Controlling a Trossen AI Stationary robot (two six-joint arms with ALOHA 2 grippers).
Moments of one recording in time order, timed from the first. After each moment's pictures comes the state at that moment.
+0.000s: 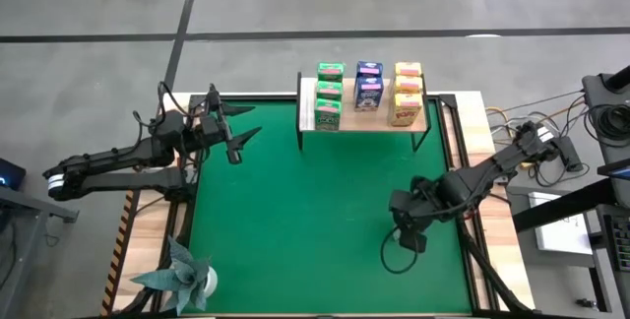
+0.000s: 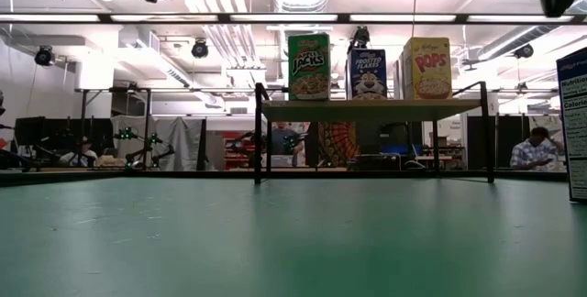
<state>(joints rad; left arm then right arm) 0.30 0.65 0.55 0.28 -0.02 0.30 0.50 1.39 1.29 -1.25 0.03 0.80</state>
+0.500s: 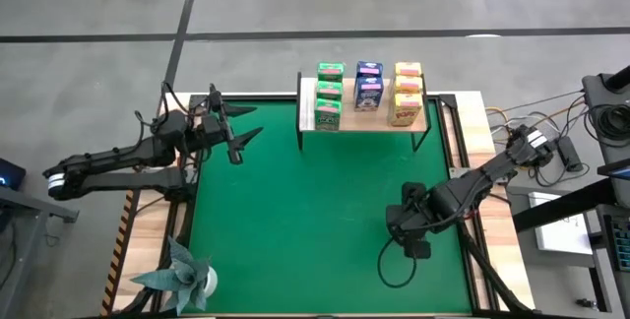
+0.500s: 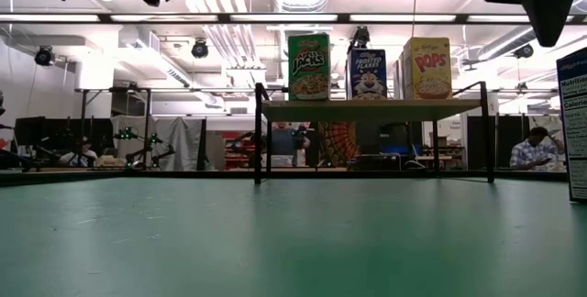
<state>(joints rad) 0.30 0.67 0.55 0.27 -0.02 0.27 0.53 1.47 1.29 -1.26 0.02 0.58</state>
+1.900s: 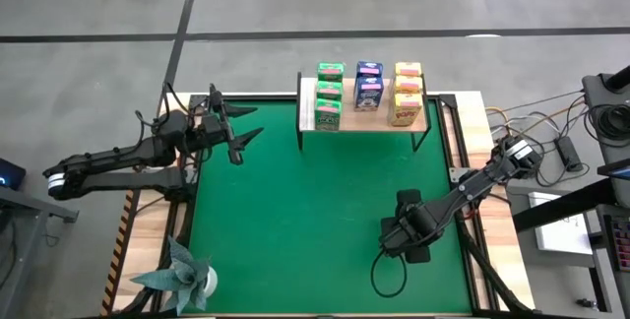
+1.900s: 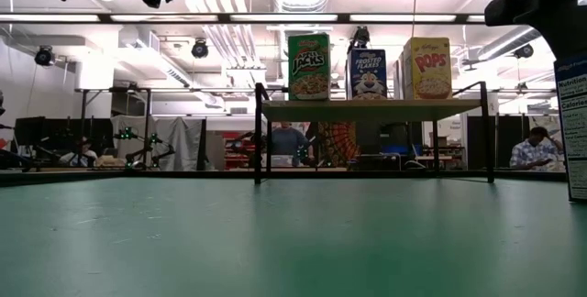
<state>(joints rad) 0.30 0.67 0.55 0.27 -0.02 0.25 0.56 1.63 1.29 -1.33 0.03 0.50</state>
